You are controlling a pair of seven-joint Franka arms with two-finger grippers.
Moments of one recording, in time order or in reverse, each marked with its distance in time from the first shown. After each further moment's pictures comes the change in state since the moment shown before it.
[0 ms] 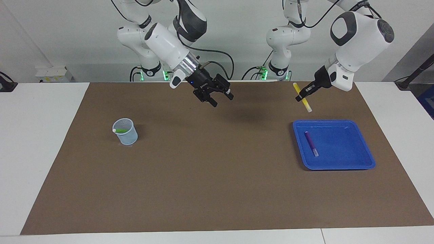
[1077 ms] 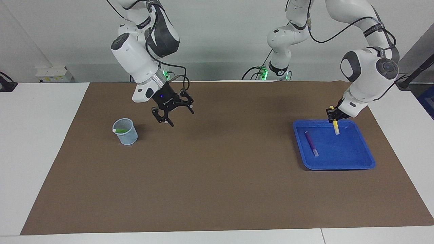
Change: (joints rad) left arm 0.110 0.204 -0.001 -0.062 0.372 0.306 0.471; right arm -0.262 0.008 -0.004 -0.009 -0.416 -0.252 -0.664
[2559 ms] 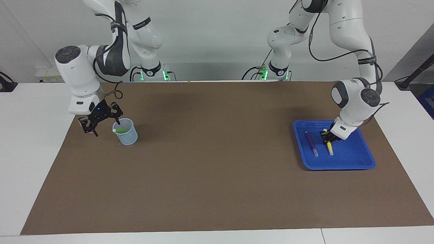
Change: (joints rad) left arm 0.022 0.200 0.002 -0.053 0.029 0.329 -0.001; right arm -0.401 0.023 -0.003 -0.047 -0.506 -0.150 -0.012
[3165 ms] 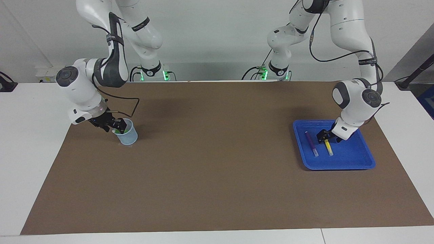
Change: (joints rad) left arm 0.013 0.005 -0.009 0.007 0.001 -0.005 0.000; right arm 0.003 0.095 0.011 0.019 0.012 -0.036 0.565
